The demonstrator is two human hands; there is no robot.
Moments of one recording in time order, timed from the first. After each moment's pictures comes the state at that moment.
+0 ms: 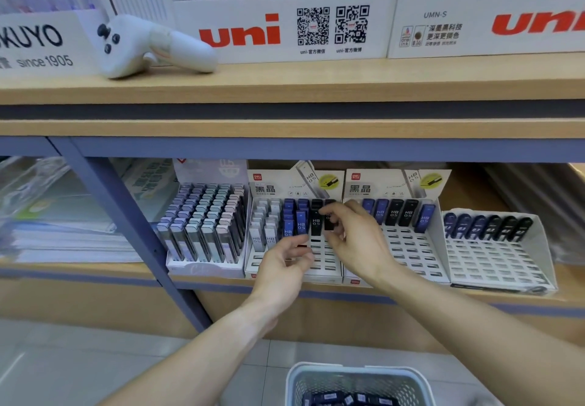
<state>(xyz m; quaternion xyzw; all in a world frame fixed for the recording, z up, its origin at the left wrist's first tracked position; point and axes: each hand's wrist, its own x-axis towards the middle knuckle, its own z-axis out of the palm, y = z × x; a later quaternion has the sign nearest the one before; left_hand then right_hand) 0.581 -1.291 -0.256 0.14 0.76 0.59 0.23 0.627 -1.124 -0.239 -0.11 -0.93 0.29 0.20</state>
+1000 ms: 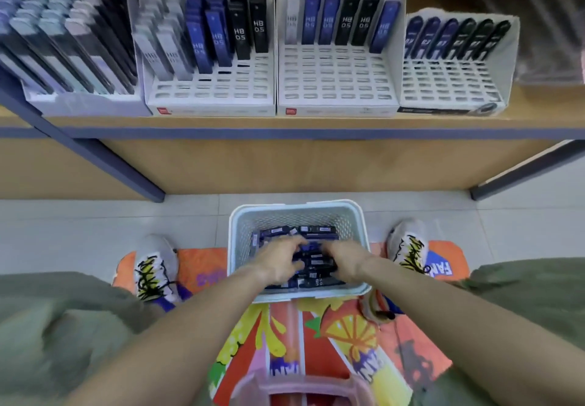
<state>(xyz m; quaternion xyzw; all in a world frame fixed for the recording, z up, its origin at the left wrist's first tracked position) 0.727 -1.296 -0.490 0.36 0.82 0.14 0.43 0.835 -1.138 -0.482 -0.16 -0.89 0.20 -0.37</state>
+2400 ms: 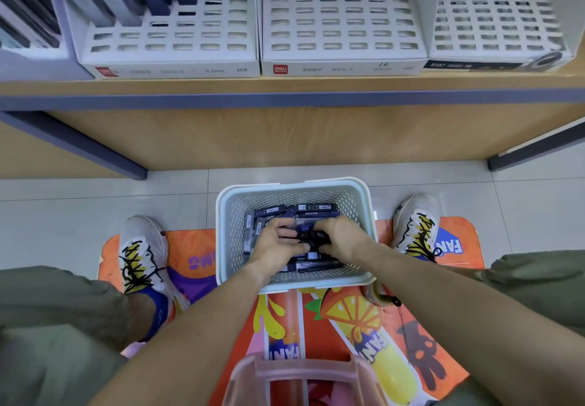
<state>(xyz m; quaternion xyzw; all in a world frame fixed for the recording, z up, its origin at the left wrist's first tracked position) 0.743 -1.292 -0.552 -0.02 0.72 0.48 0.50 0.823 -1.127 -0.544 -0.16 -0.91 0.26 -0.30</state>
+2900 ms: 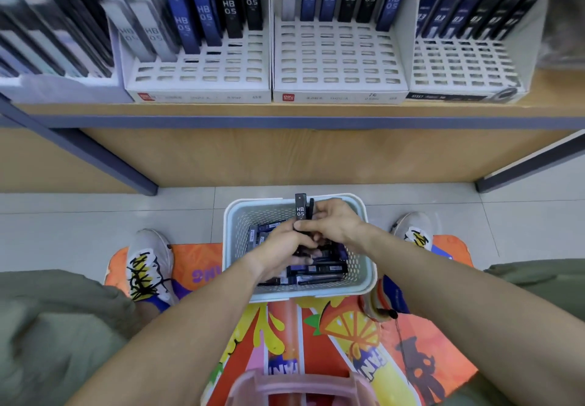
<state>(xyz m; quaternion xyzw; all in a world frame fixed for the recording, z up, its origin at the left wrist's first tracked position) 0.729 -1.271 -0.488 -0.02 0.59 0.54 0.60 0.787 -1.135 -0.463 -0.37 -0.68 0.61 -0.17</state>
